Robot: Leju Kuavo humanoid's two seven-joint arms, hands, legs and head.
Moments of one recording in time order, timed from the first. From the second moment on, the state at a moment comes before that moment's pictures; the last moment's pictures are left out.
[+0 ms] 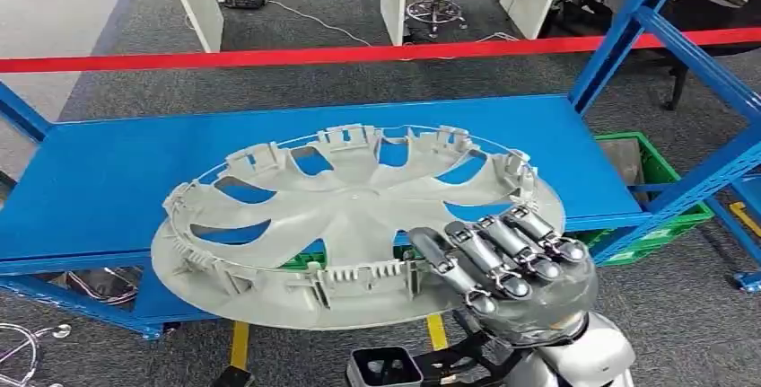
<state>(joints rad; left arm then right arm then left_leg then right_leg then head) -0.12 -0.21 0.77 -0.23 -1.03 0.04 -0.55 0.11 0.27 0.26 -2.21 1.57 -0.69 -0.65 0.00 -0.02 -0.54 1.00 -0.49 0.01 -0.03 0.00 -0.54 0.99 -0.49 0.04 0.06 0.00</state>
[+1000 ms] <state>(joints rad) -0.12 -0.20 0.77 -0.23 -1.05 0.08 -0.53 0.11 0.27 0.26 -2.20 1.58 -0.69 -0.59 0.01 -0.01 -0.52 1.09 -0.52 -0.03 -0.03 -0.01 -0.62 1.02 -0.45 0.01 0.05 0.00</state>
